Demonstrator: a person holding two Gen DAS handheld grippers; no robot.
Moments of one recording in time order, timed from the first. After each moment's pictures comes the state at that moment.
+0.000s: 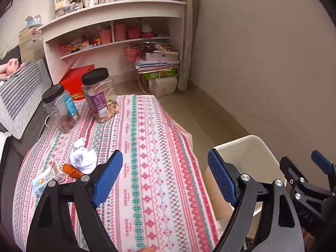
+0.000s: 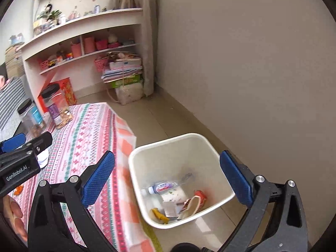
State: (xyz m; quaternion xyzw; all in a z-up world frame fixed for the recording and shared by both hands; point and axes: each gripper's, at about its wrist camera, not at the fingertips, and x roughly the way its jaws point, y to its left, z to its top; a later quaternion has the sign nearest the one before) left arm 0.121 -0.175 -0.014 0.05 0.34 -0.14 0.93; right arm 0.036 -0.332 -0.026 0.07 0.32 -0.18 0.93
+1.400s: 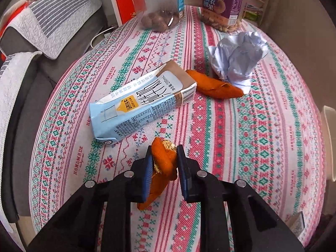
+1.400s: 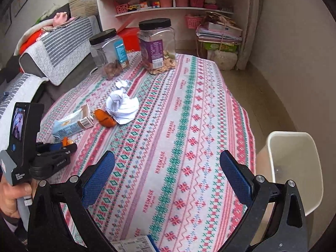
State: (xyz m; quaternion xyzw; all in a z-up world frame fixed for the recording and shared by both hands) left arm 0.173 0.075 -0.143 0.02 0.53 0.01 0.84; right arm 0.135 -0.132 -0.078 0.03 0.42 0.07 0.91
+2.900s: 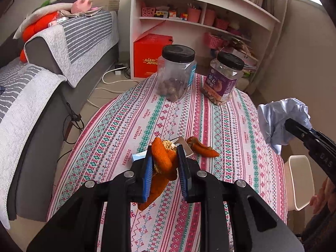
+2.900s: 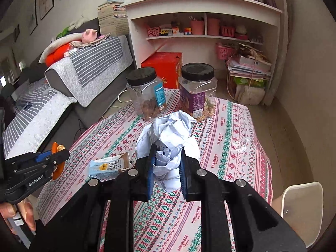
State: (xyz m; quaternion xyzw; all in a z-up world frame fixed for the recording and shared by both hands) left arm 0.147 0.123 -0.024 -0.06 0.41 0.01 0.91; right arm 0.165 -0.100 0.002 0.01 0.35 0.14 0.93
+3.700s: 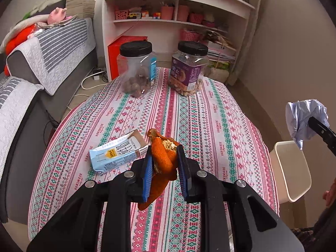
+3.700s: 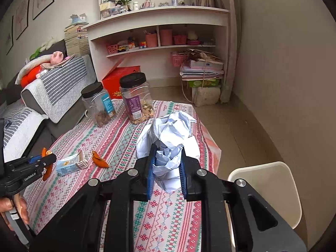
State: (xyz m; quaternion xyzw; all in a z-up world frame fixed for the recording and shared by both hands) left arm 0.139 0.041 -0.041 -0.03 0.40 -0.05 0.91; right arm 0.109 -0.225 -0.002 0.04 0.32 0.02 0.95
